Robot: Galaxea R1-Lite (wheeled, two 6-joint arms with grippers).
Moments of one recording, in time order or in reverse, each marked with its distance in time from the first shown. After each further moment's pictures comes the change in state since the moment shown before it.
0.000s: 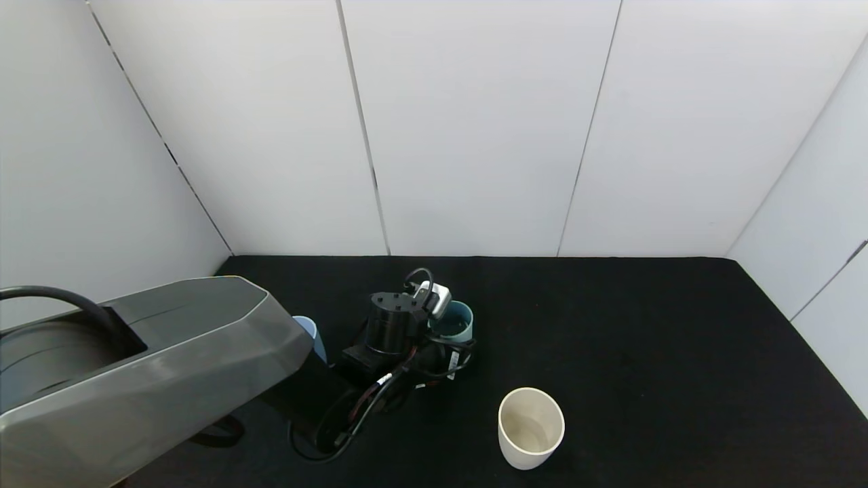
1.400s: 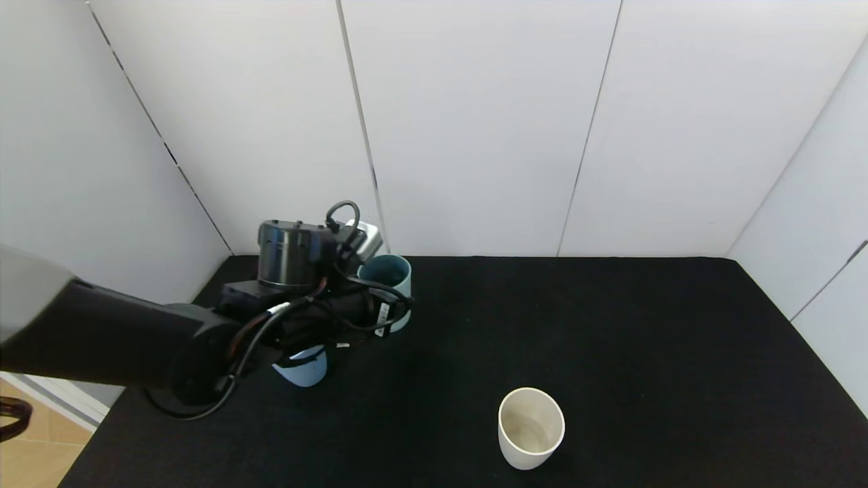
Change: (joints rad) left arm 0.173 -0.403 0.015 0.404 -0.036 0.115; right arm 0.000 0.000 0.000 0.000 0.000 0.000
